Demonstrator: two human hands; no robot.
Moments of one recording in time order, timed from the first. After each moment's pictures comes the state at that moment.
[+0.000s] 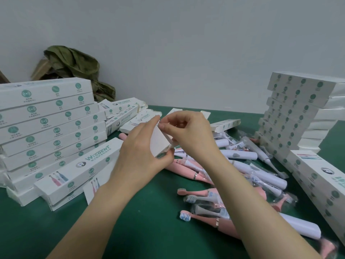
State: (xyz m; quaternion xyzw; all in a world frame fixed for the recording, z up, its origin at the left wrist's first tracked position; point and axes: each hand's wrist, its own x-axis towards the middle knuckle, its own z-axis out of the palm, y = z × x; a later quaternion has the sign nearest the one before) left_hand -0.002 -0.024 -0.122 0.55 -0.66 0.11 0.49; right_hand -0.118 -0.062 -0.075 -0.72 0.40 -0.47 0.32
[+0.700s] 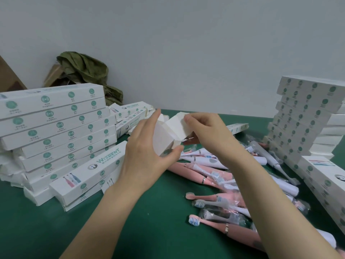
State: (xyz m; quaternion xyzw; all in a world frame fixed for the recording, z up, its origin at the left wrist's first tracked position) left_hand 0.002 -0.018 -0.111 0.54 -0.64 0.13 0.53; right_hand -0.138 -0.075 -0.067 -0.73 0.38 -0.42 0.38
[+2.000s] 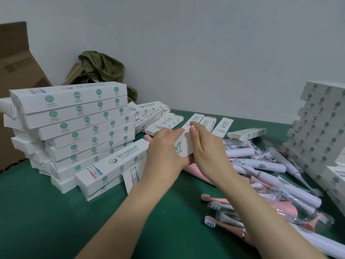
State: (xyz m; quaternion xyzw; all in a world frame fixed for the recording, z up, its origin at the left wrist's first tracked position) left_hand 0.006 -0.028 -0.122 0.60 -0.61 0.04 0.51; right_hand -0.101 -0.064 -0.109 -0.79 0.38 -0.46 0.16
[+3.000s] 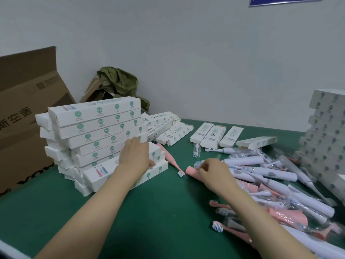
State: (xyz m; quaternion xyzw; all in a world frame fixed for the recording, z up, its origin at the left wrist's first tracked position) left_hand 0.101 -0.035 -0.115 0.85 -0.52 0.06 0.08; right_hand -0.103 -0.080 -0.140 -0.78 0.54 -0.23 0.19
